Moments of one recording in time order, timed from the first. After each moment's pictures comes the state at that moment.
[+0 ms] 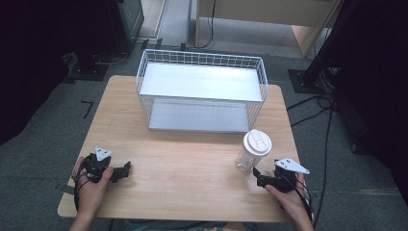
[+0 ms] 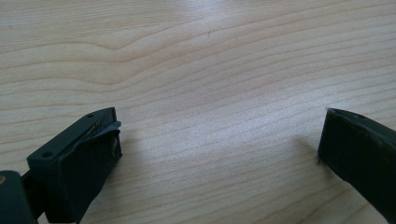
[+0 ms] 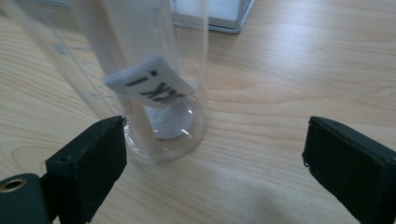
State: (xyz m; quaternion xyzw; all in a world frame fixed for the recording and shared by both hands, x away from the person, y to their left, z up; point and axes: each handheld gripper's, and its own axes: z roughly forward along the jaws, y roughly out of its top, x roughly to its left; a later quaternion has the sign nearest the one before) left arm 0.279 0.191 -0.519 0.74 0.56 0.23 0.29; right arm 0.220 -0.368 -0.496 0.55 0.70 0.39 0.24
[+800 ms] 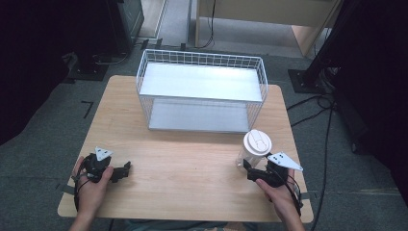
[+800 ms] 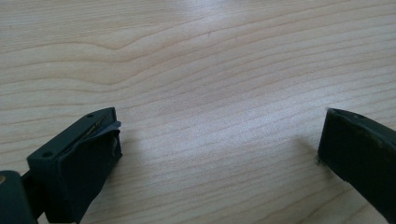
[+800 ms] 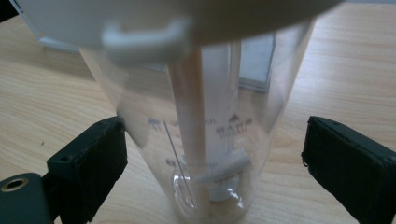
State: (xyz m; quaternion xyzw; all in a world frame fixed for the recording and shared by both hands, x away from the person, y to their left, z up) left arm 0.279 0.191 -0.519 0.74 0.56 0.23 0.29; right arm 0.230 -0.337 -0.475 0.53 0.68 0.44 0.25
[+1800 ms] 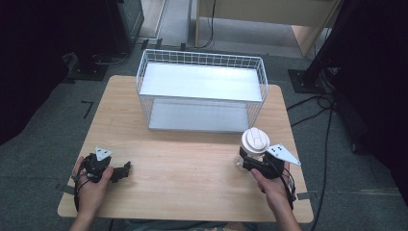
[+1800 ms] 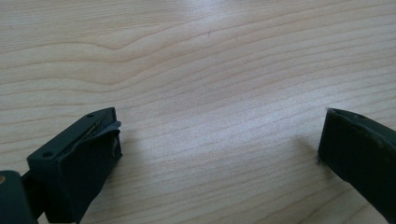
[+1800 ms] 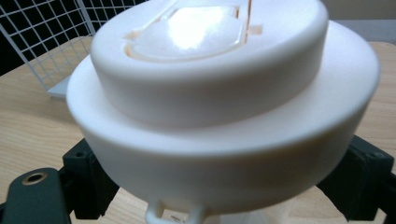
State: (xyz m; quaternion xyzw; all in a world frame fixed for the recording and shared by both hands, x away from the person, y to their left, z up) left arm 0.279 0.191 -0.519 0.74 0.56 0.23 0.29; right arm 0.244 -0.318 -0.452 0.54 0.63 0.48 0.28
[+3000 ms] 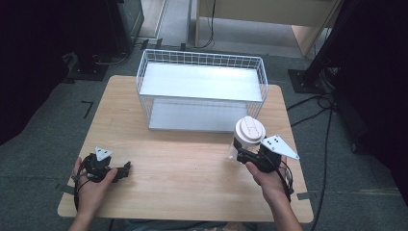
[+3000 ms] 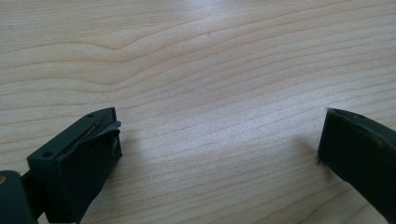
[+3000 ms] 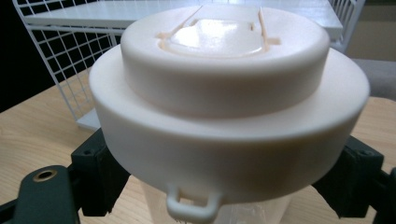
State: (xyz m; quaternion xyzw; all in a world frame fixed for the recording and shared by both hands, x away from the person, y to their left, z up) left arm 0.279 0.191 -0.519 0.74 0.56 0.23 0.29; right arm 0.244 -0.291 -0.400 0.49 0.64 0.50 0.31
